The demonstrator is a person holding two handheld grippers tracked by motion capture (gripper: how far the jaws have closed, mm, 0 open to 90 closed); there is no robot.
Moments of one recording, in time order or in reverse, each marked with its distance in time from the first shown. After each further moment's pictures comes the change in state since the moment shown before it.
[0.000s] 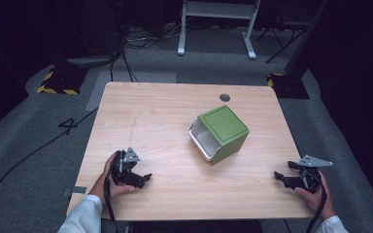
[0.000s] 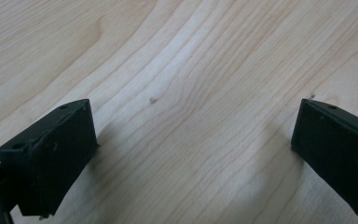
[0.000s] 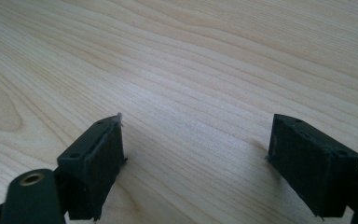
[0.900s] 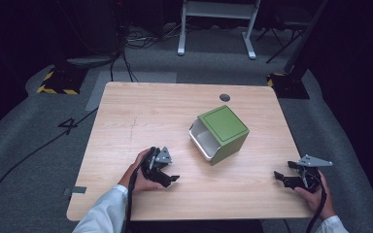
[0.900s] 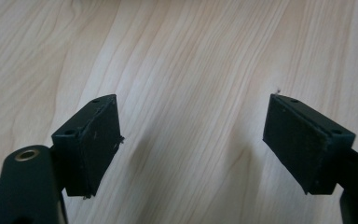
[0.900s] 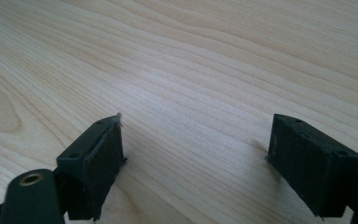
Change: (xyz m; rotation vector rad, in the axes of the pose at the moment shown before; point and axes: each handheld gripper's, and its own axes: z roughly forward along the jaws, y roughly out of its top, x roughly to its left) left arm -0.054 0.070 0.029 -0.010 -0.192 0.252; right arm 0.000 0.000 0.001 0.000 -0.001 0.000
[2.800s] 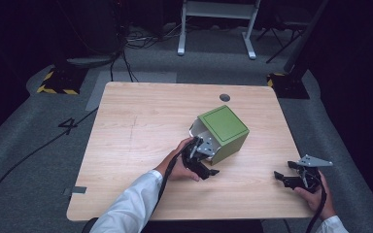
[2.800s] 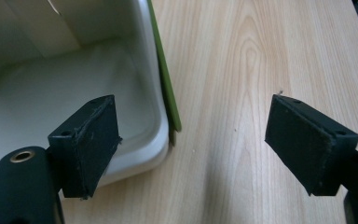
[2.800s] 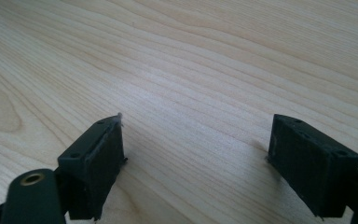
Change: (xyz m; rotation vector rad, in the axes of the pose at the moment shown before) left arm -0.018 0.099 0.057 -0.089 -0.165 0.179; right arm 0.000 0.000 0.000 0.000 0.001 -0.001
